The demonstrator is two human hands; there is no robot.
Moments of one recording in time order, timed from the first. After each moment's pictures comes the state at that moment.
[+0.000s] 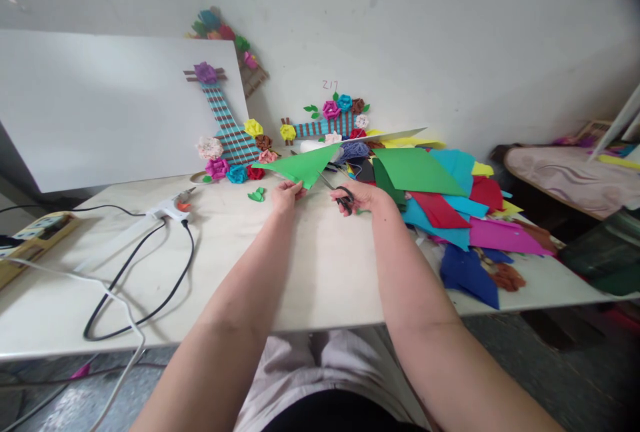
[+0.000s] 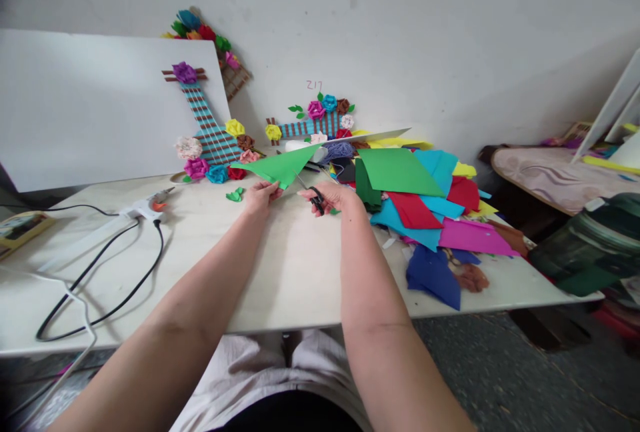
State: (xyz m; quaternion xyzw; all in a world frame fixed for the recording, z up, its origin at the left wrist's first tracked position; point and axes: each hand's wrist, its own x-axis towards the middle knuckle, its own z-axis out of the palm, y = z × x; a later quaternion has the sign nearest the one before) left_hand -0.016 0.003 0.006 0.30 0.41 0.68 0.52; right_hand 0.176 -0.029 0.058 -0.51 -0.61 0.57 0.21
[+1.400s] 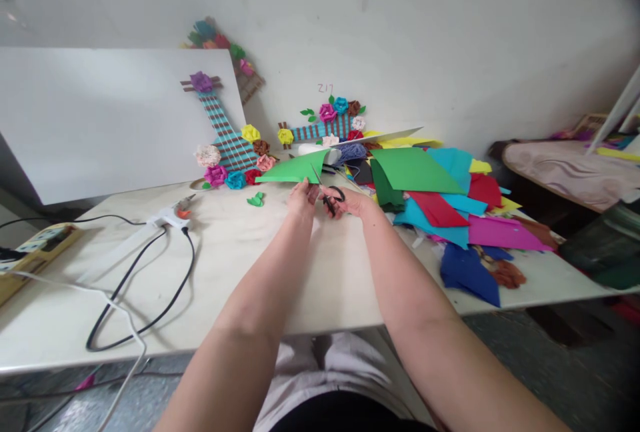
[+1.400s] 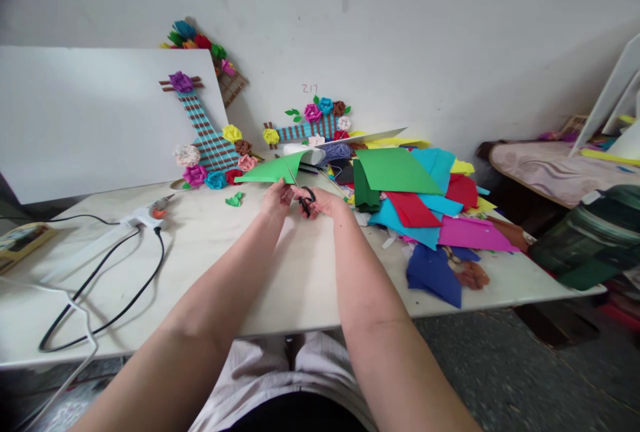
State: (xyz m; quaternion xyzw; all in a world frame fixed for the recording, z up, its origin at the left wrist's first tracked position) left_hand 0.029 -0.005 0.021 0.16 0.36 0.70 0.60; right_hand 0.157 -0.027 0.038 -0.45 -0.59 0.61 0.28
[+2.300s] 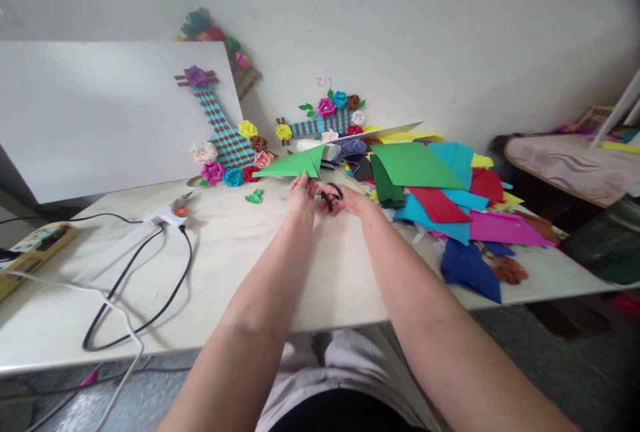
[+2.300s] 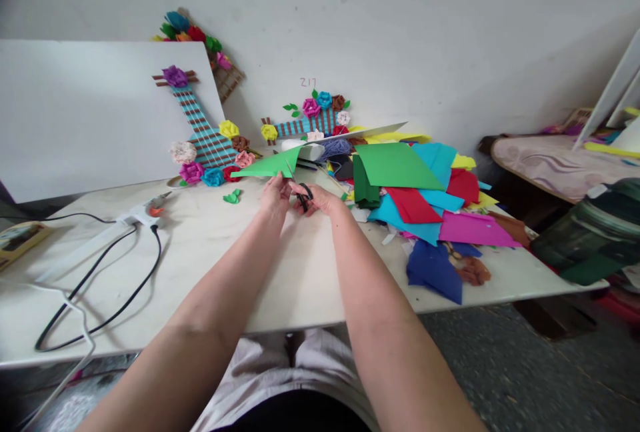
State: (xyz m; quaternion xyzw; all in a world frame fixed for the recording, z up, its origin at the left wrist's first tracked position) left_hand 0.037 -0.012 0.029 0.10 0.27 0.74 0.60; right_hand 0.154 -0.029 0.030 -0.43 -0.61 0.58 0.32
